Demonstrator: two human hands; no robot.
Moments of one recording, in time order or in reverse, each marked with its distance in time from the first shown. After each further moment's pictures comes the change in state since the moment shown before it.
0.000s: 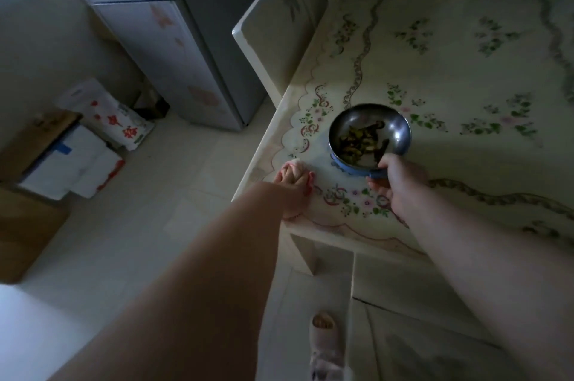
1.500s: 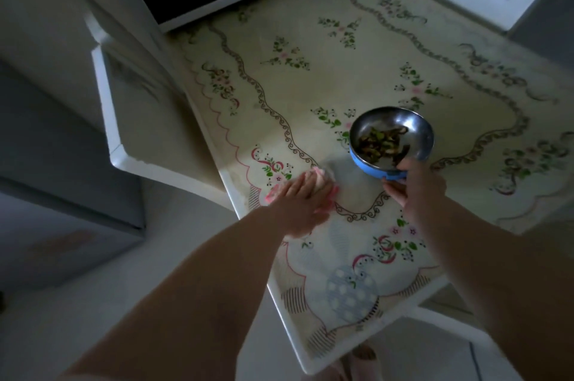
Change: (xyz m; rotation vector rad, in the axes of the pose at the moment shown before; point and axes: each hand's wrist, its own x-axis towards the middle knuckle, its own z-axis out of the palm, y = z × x) left_hand 0.169 -0.004 -0.115 0.798 0.042 1.075; right_hand 0.013 -0.028 0.069 0.805 0.649 -0.035
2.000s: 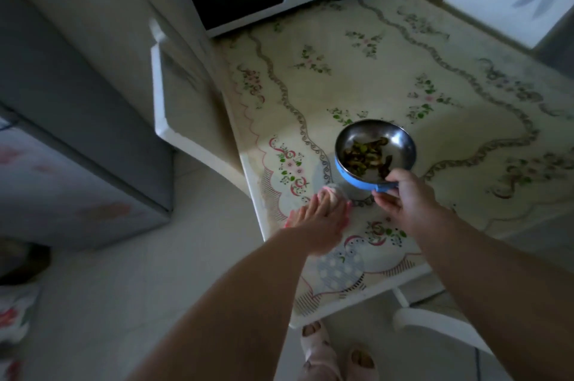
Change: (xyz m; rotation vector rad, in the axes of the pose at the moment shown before) left_hand -0.038 0.086 0.024 -0.322 -0.048 -0.204; right_hand -0.033 0.011 -0.035 -0.183 -0.210 0.041
